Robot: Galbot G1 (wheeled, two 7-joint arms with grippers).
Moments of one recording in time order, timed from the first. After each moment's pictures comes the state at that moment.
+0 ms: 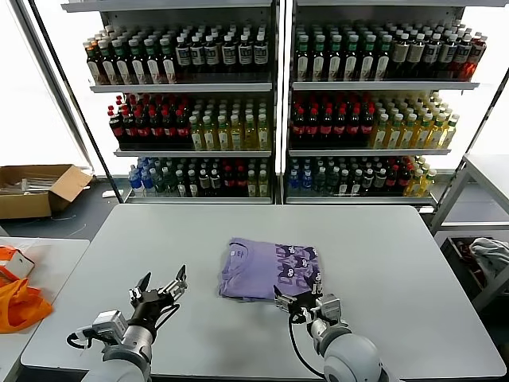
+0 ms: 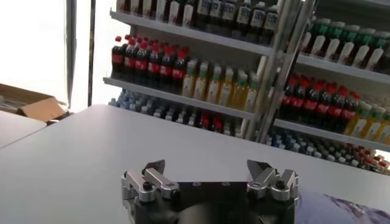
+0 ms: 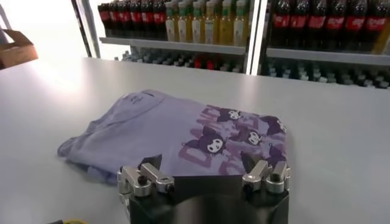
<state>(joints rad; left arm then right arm) 1.47 -1.38 -0.52 -2.22 -0.49 0.50 -0.27 -1.14 1.08 0.02 2.01 0.55 -0.58 0.36</state>
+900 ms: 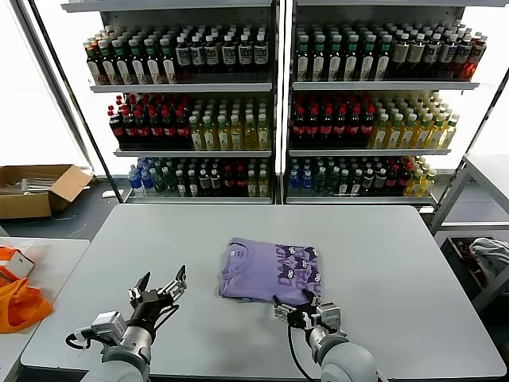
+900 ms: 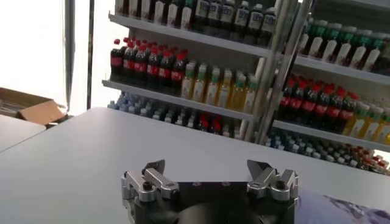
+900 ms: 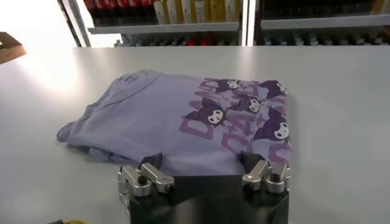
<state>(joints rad) 1.48 -1.37 -0.52 -2.23 -0.48 0.49 -0.26 -1.19 1.12 0.04 2.01 0.62 -0.58 0.40</state>
